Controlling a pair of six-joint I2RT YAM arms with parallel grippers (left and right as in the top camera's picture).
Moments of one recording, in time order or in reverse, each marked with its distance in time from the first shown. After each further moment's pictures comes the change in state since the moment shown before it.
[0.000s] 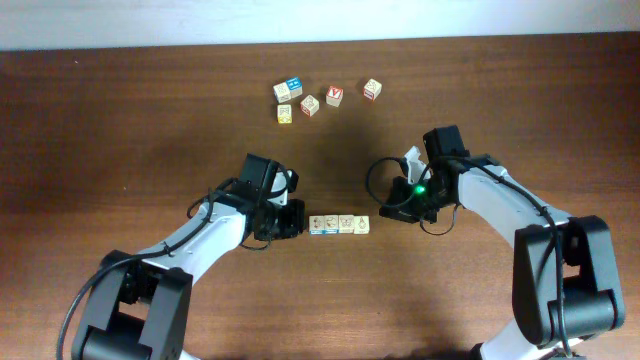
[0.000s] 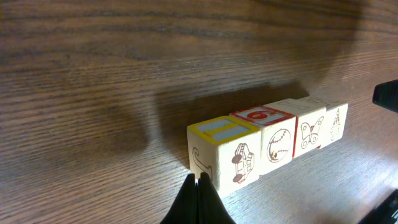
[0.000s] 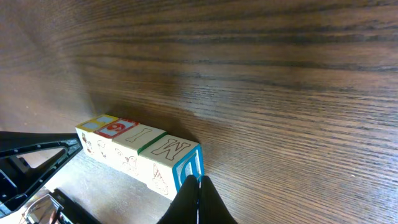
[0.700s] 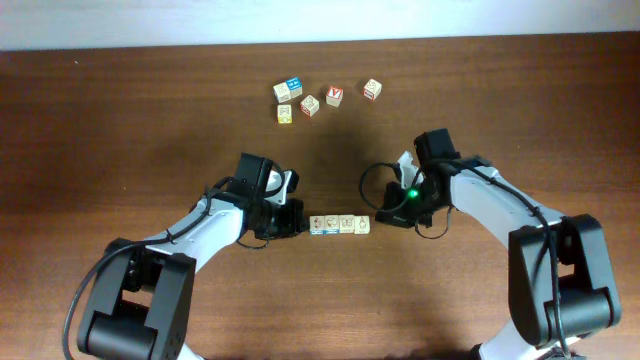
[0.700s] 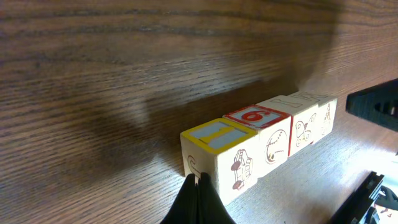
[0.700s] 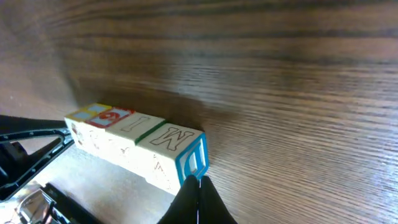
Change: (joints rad) left arm 0.040 0.053 0.000 0.036 0.113 0.050; right arm 0.040 0.005 0.000 -0.026 0.023 0.015
